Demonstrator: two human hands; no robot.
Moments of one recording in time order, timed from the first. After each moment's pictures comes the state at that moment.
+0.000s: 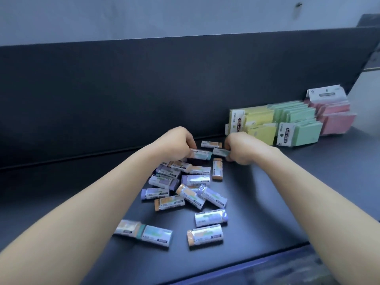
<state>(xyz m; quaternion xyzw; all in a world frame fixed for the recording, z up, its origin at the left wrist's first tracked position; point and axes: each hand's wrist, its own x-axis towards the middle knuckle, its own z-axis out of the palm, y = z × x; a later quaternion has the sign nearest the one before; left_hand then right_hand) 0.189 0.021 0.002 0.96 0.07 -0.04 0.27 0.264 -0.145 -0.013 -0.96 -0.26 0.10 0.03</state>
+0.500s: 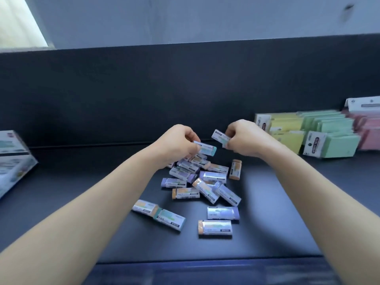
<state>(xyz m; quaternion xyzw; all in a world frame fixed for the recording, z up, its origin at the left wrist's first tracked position) 0.137 0.029 0.011 0.89 0.17 0.06 0.42 0.247 -0.117 0.012 -0.92 -0.31 0.07 0.23</state>
